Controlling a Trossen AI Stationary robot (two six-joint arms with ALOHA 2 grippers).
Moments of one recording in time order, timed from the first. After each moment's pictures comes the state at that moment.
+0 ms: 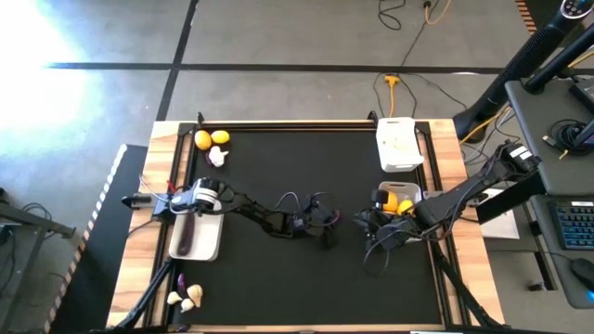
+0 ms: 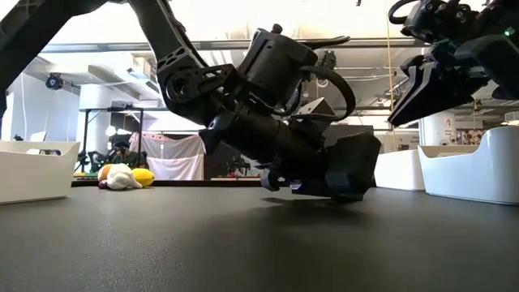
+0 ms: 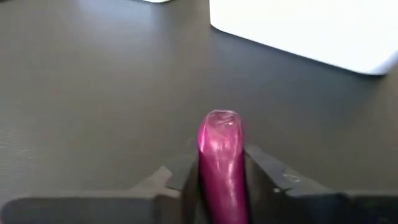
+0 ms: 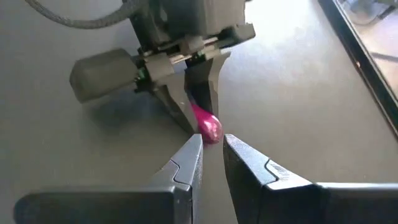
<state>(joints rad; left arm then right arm) -0.16 2.34 1.29 0.51 -0.54 -0.37 0.47 1.22 0.60 -0.30 0.63 0.28</state>
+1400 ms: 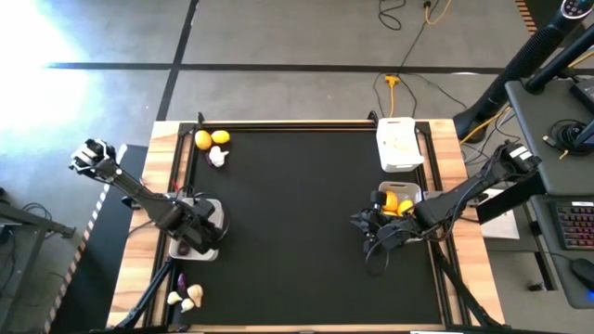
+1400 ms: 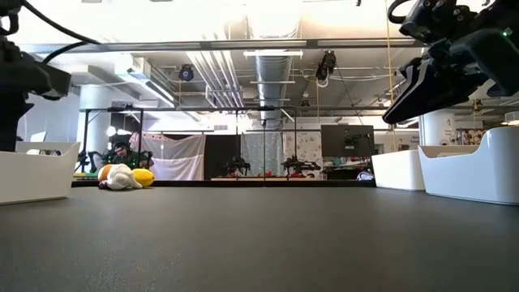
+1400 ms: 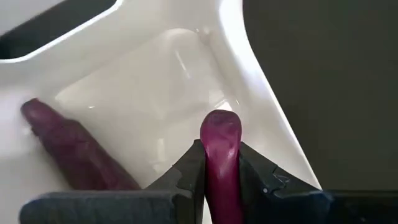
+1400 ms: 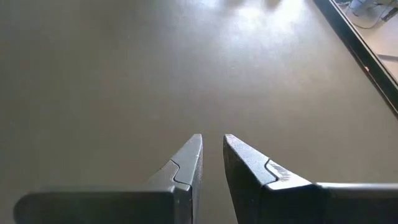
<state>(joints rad) -0.61 1.07 0.58 -1.02 -0.22 -1.64 0.47 1.23 0.57 -0.18 0.63 0.29</state>
